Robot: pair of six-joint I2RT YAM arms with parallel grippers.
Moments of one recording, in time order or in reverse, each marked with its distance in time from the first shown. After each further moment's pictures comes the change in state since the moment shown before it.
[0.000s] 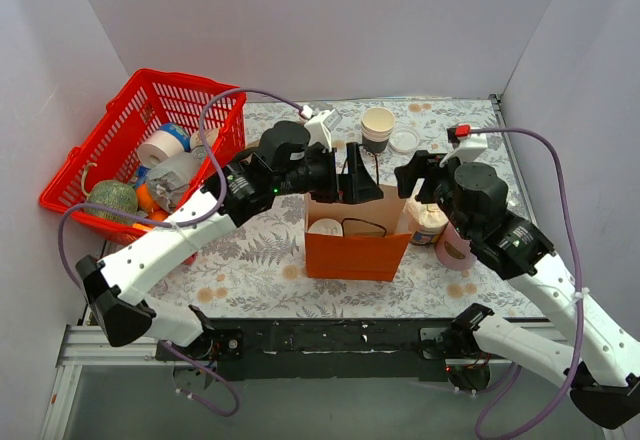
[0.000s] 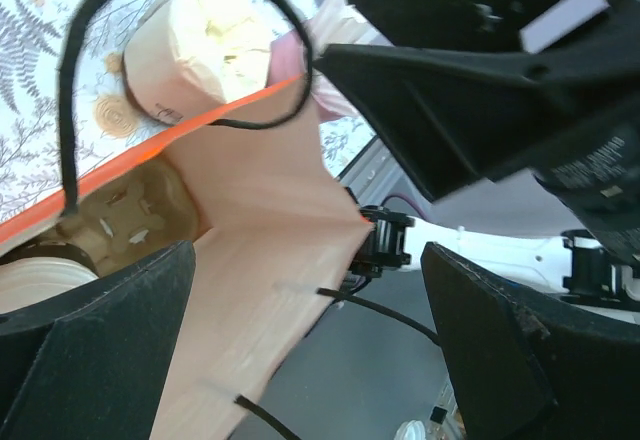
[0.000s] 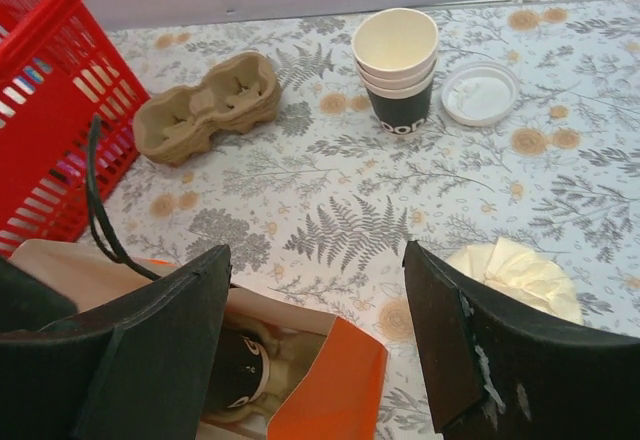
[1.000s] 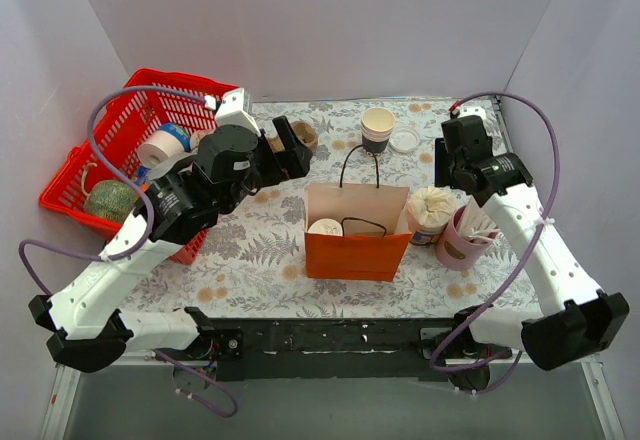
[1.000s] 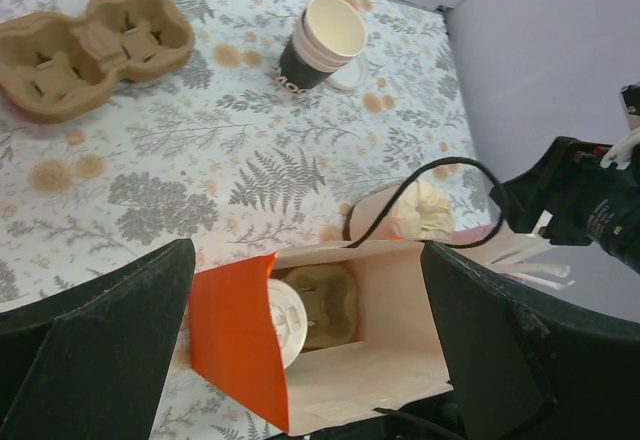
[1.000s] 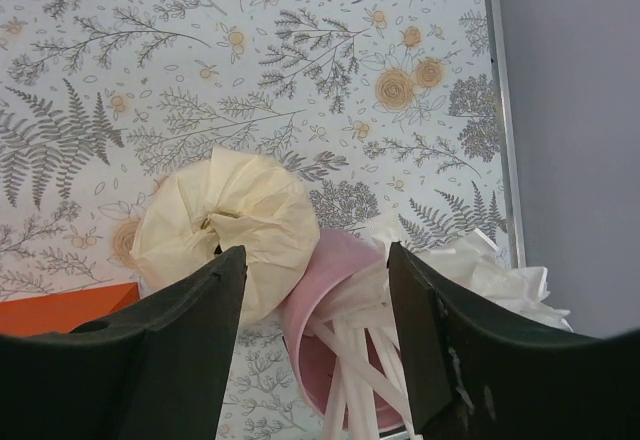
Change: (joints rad) left arm 0.000 -0.203 0.135 -0.277 -0.690 0.028; right arm -0.336 0.379 0.301 -0.515 0.113 -0.164
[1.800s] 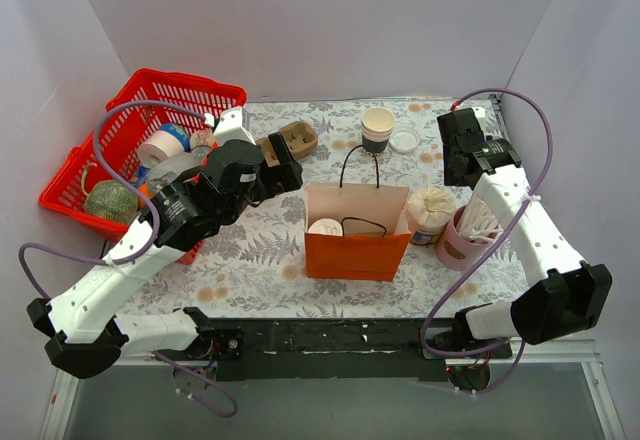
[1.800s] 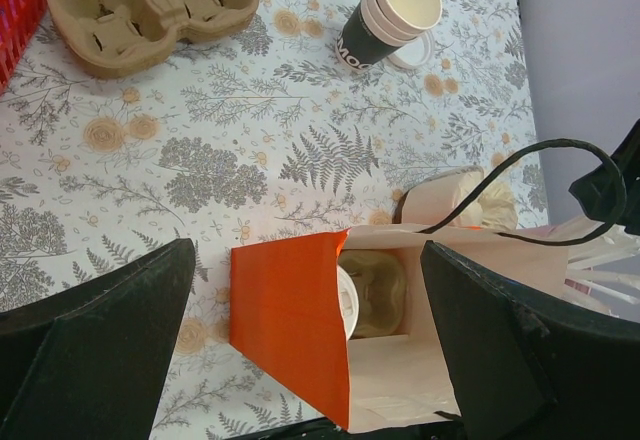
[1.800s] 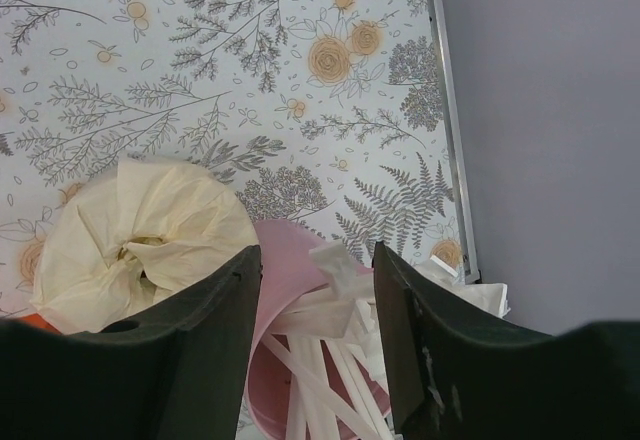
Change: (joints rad) left arm 0.006 -0.052 -0.138 -0.061 -0.088 -0.058; right arm -0.062 0.159 0.047 -0.060 0.090 -0.013
